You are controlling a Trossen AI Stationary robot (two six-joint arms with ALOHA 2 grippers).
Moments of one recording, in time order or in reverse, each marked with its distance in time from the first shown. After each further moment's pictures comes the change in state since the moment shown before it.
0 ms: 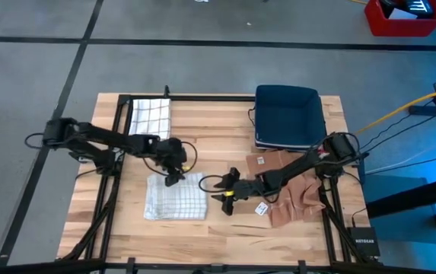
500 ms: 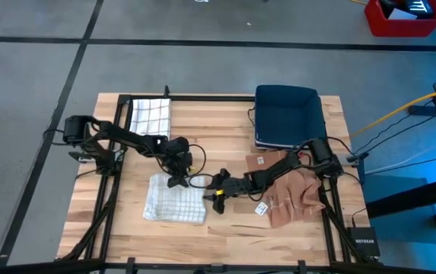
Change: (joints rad) left arm 0.035 0.286 0.004 0.189 0.317 0.050; right arm -0.078 0.218 0.105 0.097 -0.115 -0.025
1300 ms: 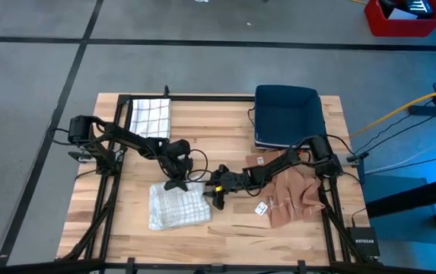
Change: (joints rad) left arm -0.003 0.027 -0.004 0.085 0.164 0.061; right arm -0.048 -0.008 0.004 -0.035 -0.056 -0.070
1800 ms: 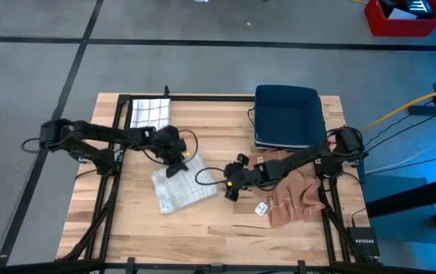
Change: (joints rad) left arm 0.093 -0.337 -0.003 -0.194 -0.290 -0.140; right arm 0.043 -0.308 -0.051 -0.523 0.239 -0.020
